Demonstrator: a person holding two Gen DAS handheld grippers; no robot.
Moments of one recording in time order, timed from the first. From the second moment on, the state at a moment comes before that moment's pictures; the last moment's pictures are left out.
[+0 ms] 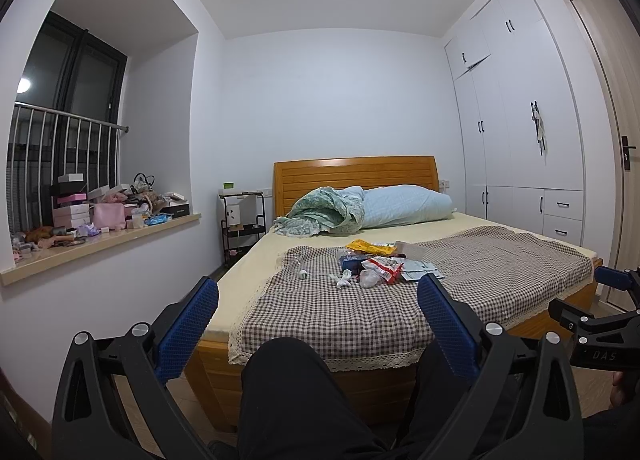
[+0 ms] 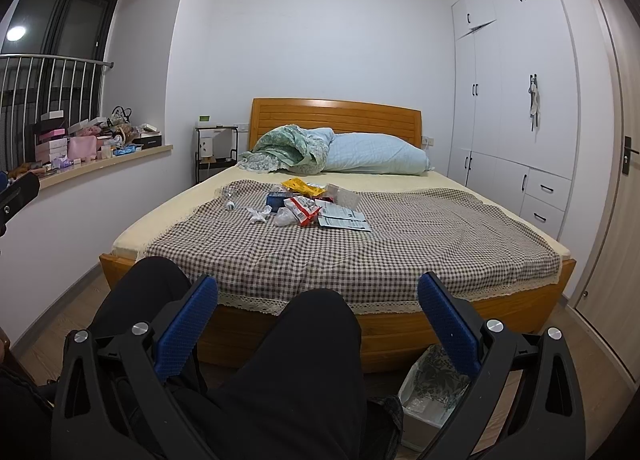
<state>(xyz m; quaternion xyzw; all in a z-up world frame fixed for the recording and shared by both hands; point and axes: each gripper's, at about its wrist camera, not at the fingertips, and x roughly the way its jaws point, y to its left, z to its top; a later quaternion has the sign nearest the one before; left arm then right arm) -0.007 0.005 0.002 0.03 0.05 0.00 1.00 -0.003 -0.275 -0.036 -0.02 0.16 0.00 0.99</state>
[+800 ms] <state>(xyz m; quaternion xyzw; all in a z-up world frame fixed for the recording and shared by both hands) -0.009 0.006 0.006 0.03 0.05 0.00 1.00 -0.003 -0.274 -0.036 -0.03 0.16 0.00 0.99</state>
